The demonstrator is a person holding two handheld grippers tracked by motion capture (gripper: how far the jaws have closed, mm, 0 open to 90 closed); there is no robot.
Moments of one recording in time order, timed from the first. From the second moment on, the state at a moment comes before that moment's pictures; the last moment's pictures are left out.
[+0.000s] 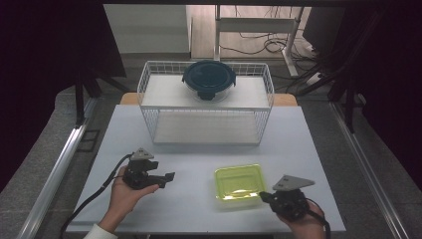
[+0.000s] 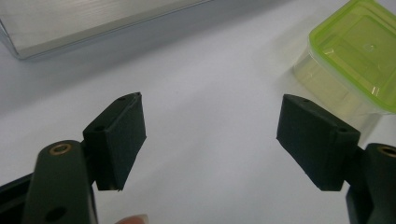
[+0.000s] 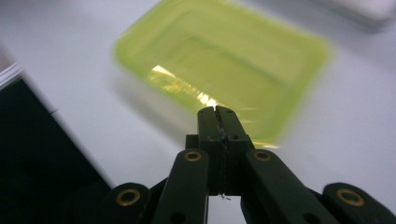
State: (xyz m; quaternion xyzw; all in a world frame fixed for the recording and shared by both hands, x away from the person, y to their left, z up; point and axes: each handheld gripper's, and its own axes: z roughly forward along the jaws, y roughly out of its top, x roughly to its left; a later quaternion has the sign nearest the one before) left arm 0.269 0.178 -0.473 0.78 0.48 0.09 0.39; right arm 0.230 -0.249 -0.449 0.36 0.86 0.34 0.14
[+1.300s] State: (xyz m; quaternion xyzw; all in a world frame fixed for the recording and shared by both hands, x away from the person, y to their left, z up) left arm 0.264 0.190 -0.473 0.77 0.50 0.08 0.40; right arm 0.276 -0.221 -0.486 0.38 0.87 0.28 0.12
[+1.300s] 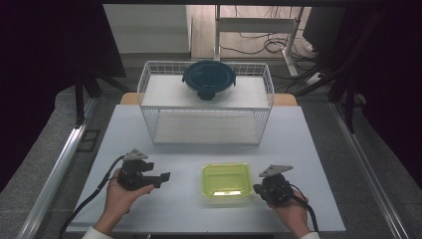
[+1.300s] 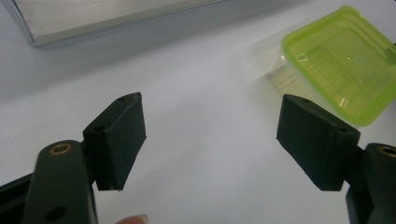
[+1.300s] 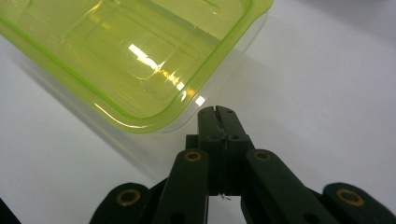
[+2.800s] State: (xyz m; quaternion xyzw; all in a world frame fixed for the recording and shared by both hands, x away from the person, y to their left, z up) left arm 0.263 0.187 -0.476 0.77 0.49 0.08 0.40; right arm 0.295 -0.221 -0.463 0.41 0.82 0.41 0.05
